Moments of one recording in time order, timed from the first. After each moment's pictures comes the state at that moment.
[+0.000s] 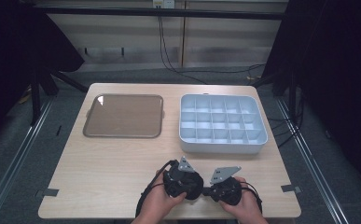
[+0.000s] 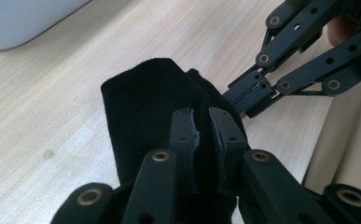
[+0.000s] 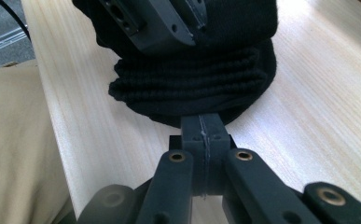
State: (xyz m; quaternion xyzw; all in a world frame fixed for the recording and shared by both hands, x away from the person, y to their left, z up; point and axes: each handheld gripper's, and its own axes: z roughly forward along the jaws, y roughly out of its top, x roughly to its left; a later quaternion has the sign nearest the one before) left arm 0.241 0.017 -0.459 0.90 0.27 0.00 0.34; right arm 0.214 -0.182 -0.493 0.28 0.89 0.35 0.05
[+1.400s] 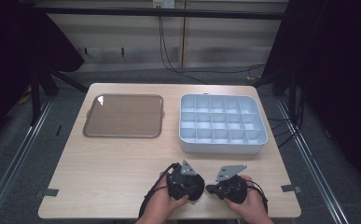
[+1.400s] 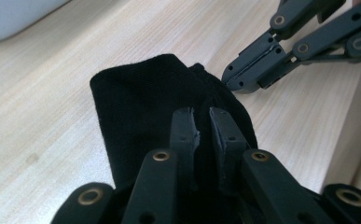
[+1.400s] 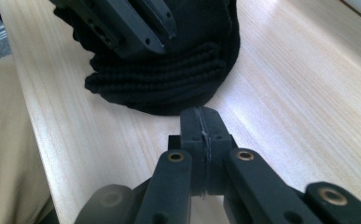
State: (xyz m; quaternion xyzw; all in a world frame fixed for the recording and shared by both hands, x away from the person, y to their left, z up) left arm 0.236 0.009 -0.473 0.91 0.26 0.02 0.34; right arm 0.216 -0.198 -0.492 0.30 0.89 0.34 0.06
